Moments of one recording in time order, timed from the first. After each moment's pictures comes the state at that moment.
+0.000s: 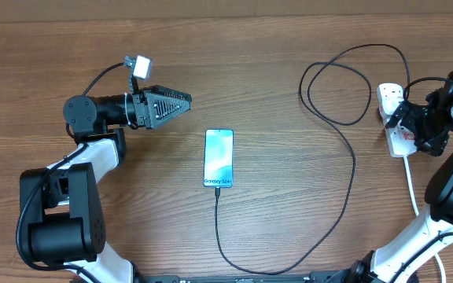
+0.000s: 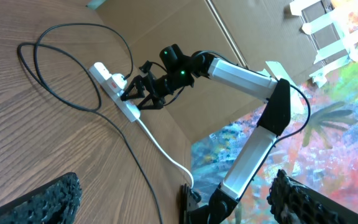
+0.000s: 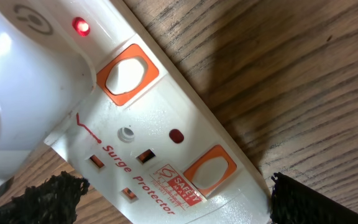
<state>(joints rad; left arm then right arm) 0.09 1.82 0.87 1.43 1.56 -1.44 -0.49 2.07 1.51 -0.95 -0.11 0.15</state>
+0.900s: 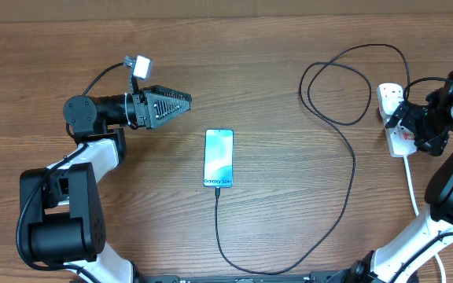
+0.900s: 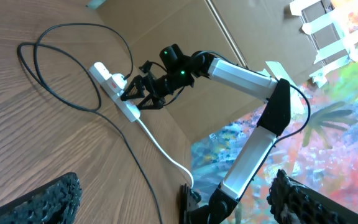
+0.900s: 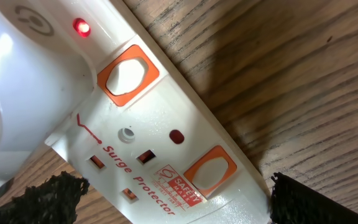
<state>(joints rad) 0.09 1.82 0.87 1.43 1.56 -1.44 -0.49 2.07 1.51 -0.95 -0.11 0.15</state>
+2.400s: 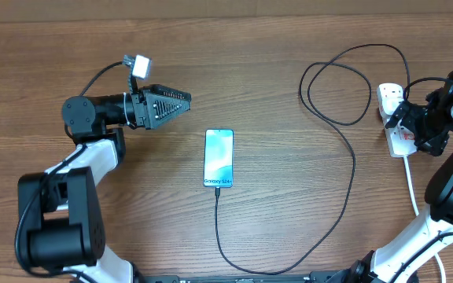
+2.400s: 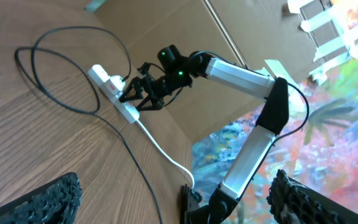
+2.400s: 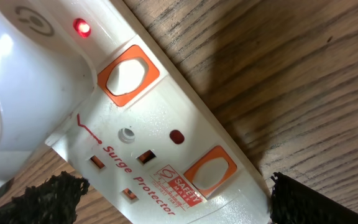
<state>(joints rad) 0.09 1.78 0.87 1.43 1.56 -1.44 -0.49 2.07 1.51 -0.95 -0.11 0.15</state>
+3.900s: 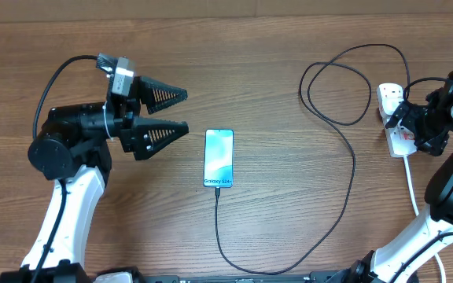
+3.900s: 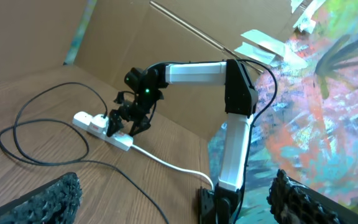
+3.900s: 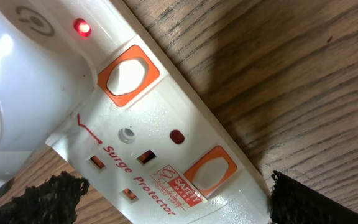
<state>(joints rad) 0.09 1.38 0.87 1.43 1.56 -1.44 -0.49 2.07 1.51 -0.95 -0.11 0.15</state>
